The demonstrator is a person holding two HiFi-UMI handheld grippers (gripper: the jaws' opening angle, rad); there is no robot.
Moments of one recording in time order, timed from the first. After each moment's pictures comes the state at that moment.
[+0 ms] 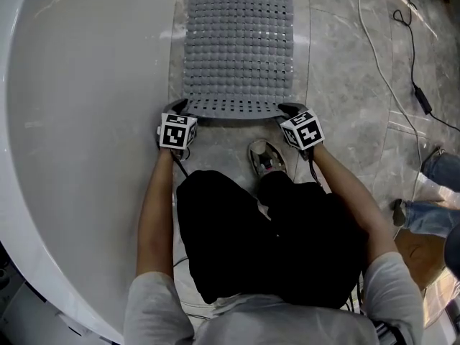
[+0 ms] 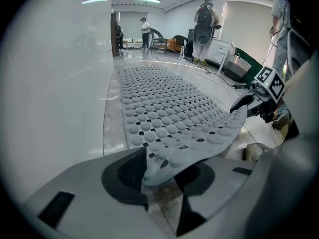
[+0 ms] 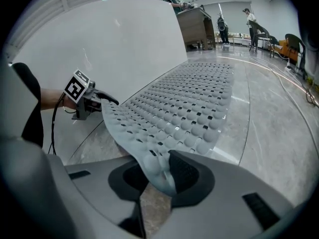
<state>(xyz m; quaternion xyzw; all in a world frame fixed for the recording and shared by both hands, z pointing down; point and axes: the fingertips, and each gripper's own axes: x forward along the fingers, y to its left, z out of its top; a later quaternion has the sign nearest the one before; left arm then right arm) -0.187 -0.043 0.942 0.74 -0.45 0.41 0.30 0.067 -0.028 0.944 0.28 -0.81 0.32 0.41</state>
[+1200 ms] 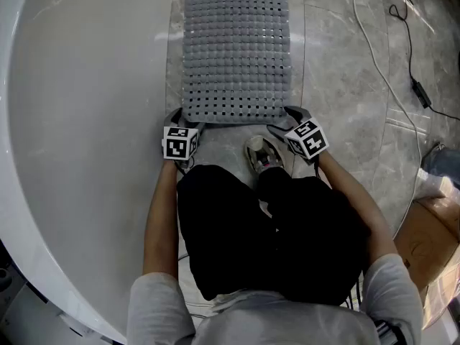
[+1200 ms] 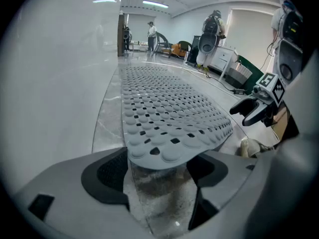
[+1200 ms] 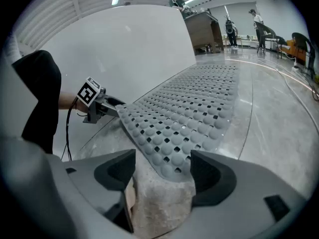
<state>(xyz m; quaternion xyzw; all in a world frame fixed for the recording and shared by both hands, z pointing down) -0.179 -0.001 0.952 0.74 -0.46 0.37 0.33 0.072 0.012 0.938 0.24 -0.84 0.31 0.38</state>
